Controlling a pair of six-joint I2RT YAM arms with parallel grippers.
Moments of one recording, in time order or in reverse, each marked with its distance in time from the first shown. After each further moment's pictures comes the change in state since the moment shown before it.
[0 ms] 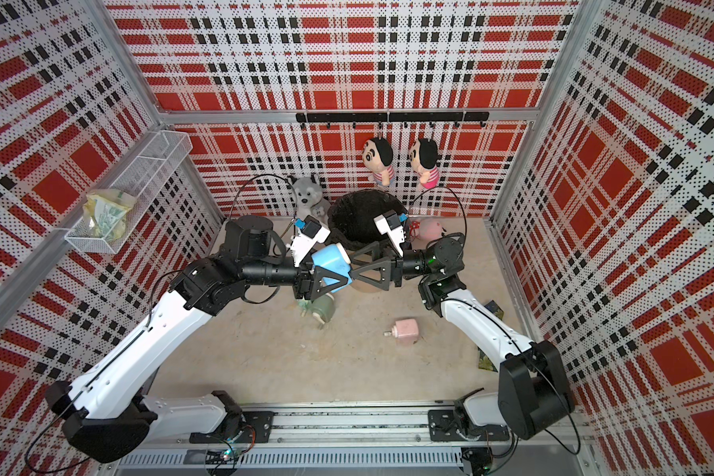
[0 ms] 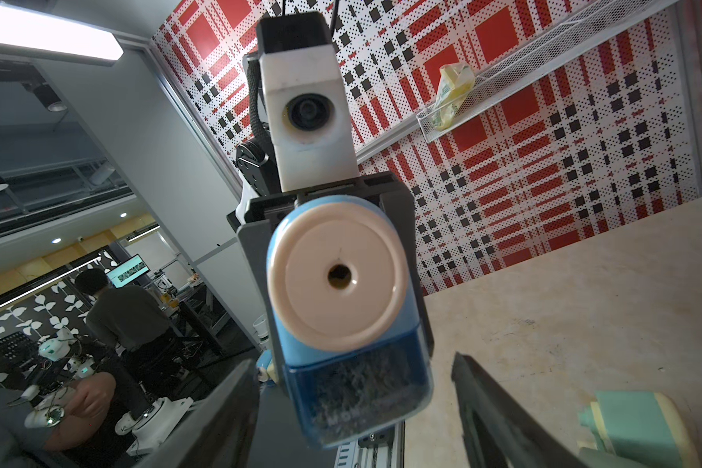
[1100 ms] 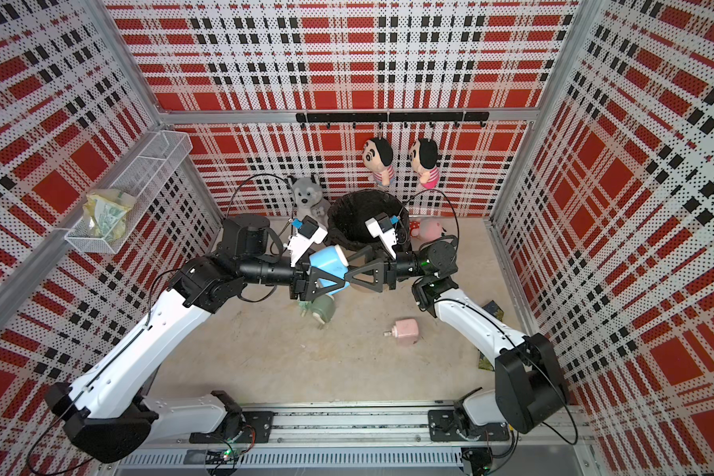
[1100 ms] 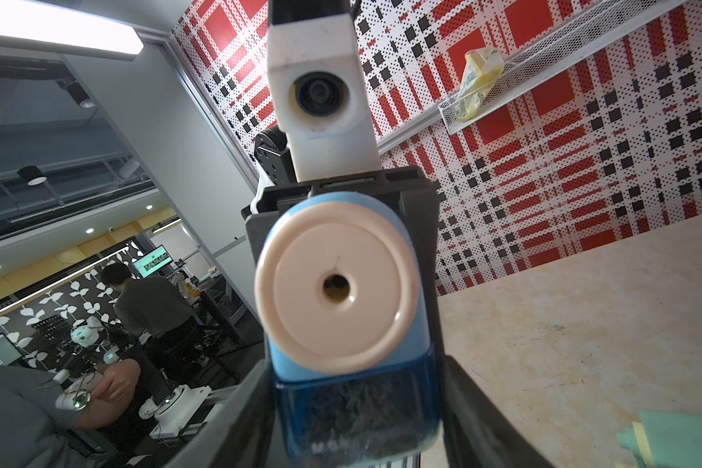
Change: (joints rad) left arm 0.035 0.003 0.000 -0.015 0.117 0.012; right arm 0.048 0.036 0.003 0.114 -0.003 0.081
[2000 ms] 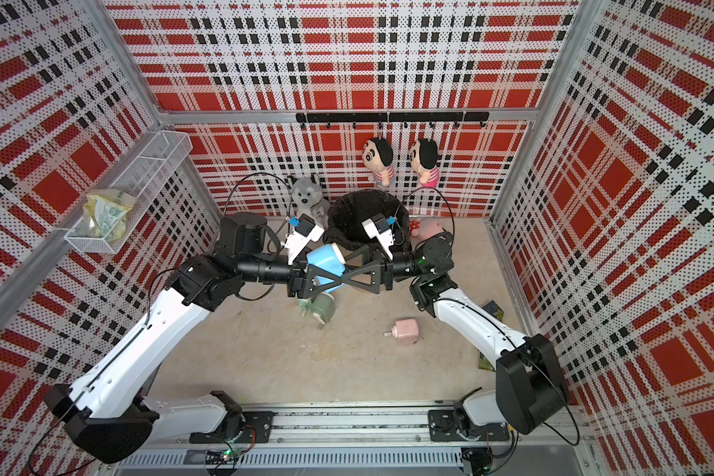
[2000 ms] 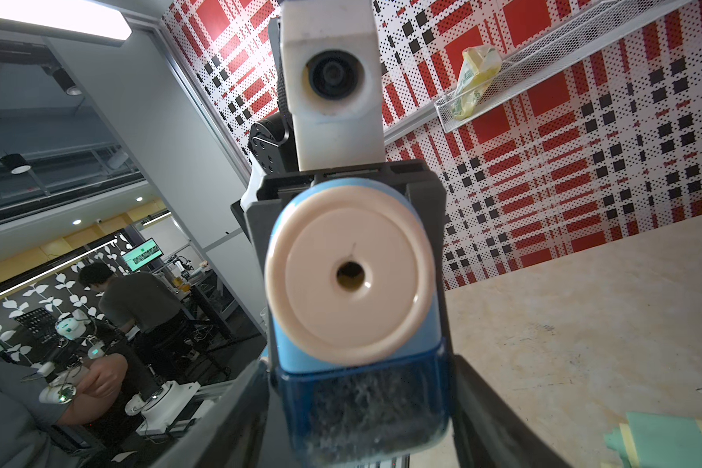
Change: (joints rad) left arm 0.033 0.000 0.000 -0.007 0.018 0.000; right arm 0.016 -0.005 0.017 -0.118 0.010 -0.106
